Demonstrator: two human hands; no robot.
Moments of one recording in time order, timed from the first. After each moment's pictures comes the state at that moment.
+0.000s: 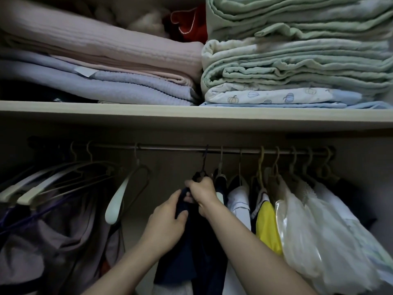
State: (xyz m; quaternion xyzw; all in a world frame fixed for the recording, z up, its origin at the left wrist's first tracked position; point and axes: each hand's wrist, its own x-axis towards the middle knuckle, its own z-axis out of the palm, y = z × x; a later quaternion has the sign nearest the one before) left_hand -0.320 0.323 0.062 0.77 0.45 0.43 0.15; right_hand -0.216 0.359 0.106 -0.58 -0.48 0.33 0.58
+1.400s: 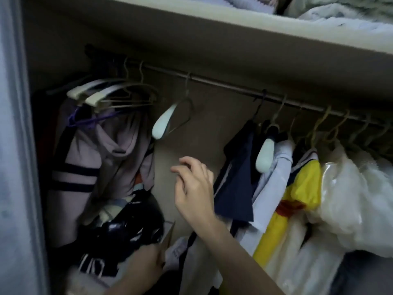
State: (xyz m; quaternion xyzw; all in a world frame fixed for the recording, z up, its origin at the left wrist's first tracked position) left_hand -0.402 0.263 -0.145 0.70 0.66 0.16 0.23; right_hand -0.301 0.304 -0.032 -0.42 -0.76 -0.14 0.48
